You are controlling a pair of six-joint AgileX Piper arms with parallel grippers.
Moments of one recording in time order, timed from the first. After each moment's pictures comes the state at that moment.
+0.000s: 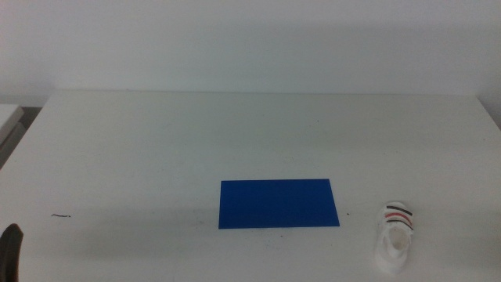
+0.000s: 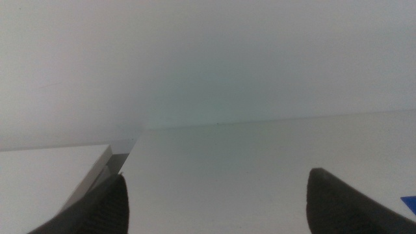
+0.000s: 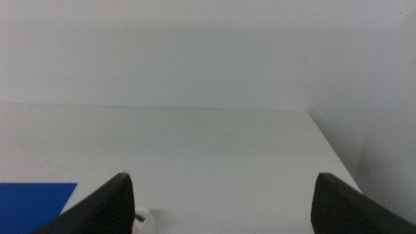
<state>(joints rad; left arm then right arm) 0.00 0.00 0.00 0.10 0.13 -0.05 -0.01 0.00 0.00 0.04 0.18 -0.06</state>
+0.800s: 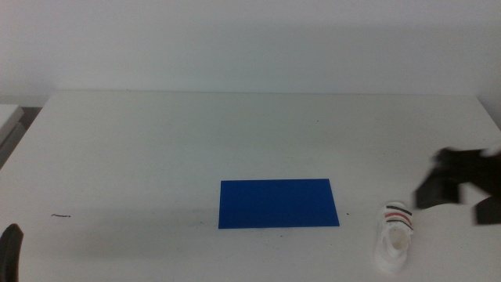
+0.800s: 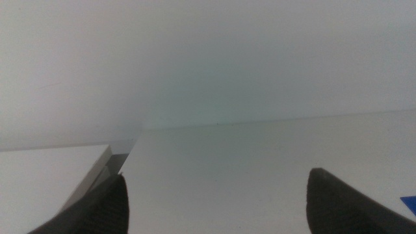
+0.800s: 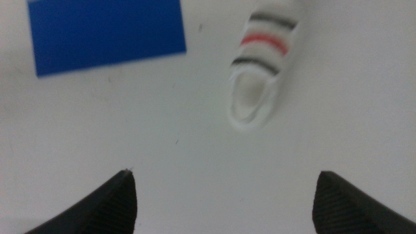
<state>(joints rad) 0.00 0.00 0.00 0.10 0.13 -0.05 0.27 1.18 -1.01 0.19 1.13 0.34</state>
